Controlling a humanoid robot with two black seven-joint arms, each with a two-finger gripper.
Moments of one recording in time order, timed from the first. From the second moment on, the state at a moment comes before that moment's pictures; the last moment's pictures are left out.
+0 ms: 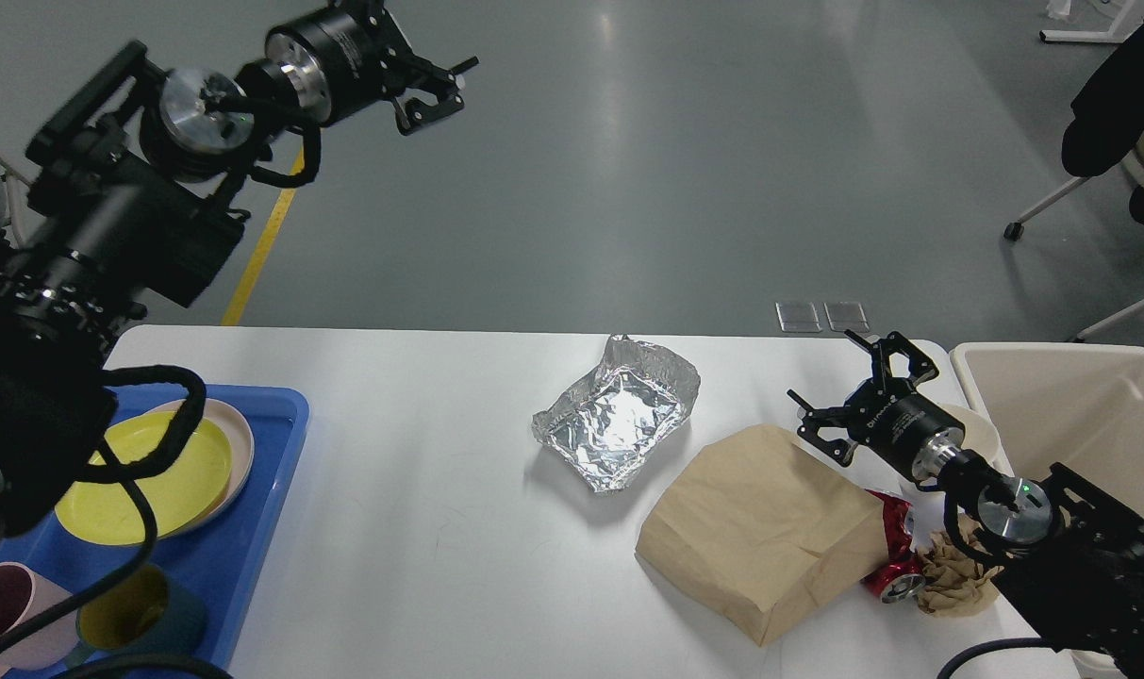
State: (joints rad) left arm -1.29 0.10 -0.96 -0.32 -0.17 -0.34 0.41; right arm 0.59 -0.25 0.82 0.37 0.18 0.64 -0.15
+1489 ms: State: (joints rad) left arm -0.72 0.00 -1.10 -0.32 -0.18 -0.58 0.08; right arm 0.59 -0.25 0.82 0.37 0.18 0.64 -0.15
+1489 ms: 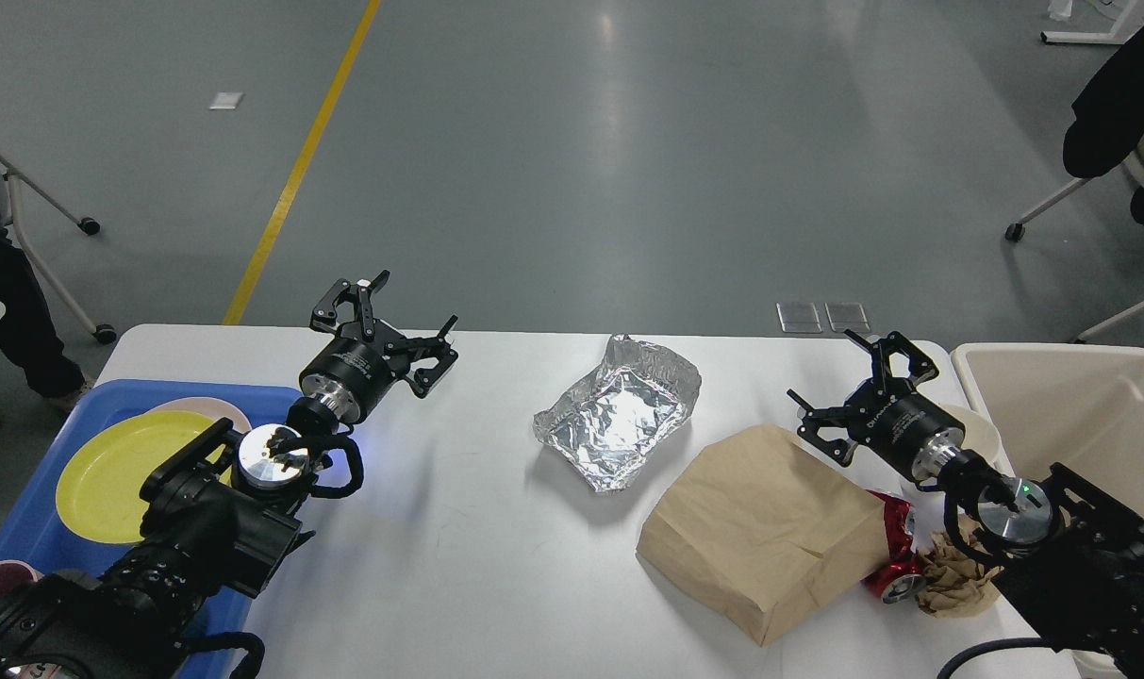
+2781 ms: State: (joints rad) left arm -0.67 0.00 -1.10 -0.32 -0.18 -0.68 0.06; right arm 0.59 -0.25 0.82 0.37 0.18 0.64 -0.15
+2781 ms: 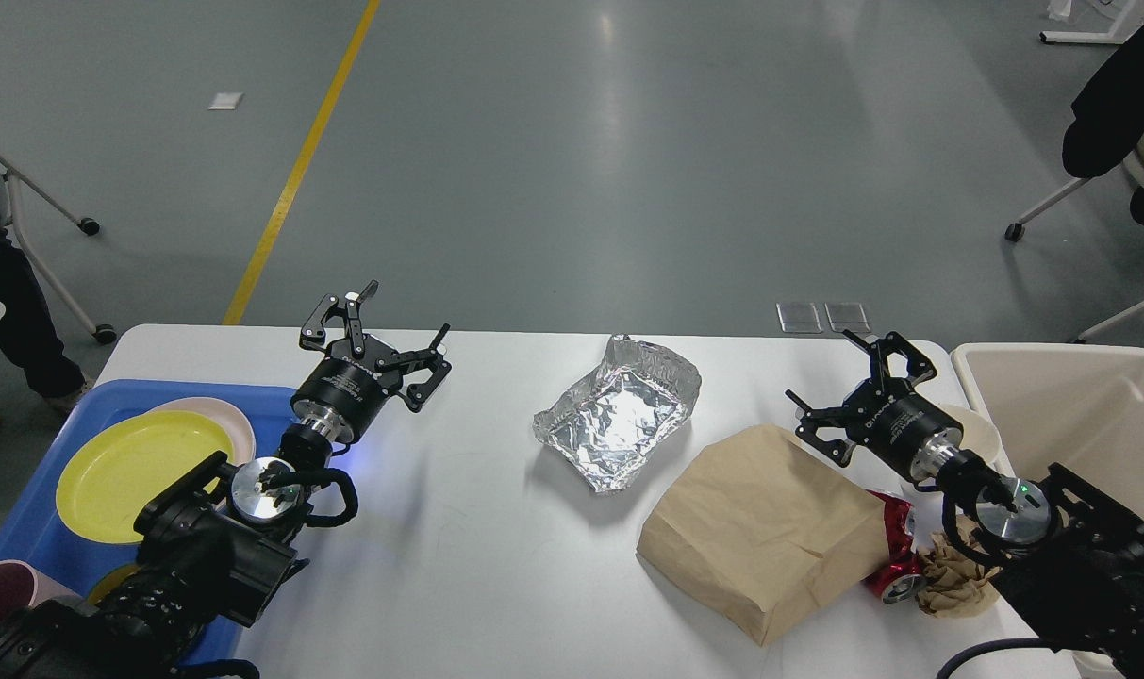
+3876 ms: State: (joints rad) left arm -0.67 0.00 -1.10 -0.32 -0.18 -0.68 0.06; right arm 0.62 -0.33 0.89 0.32 0.20 0.62 -0.17
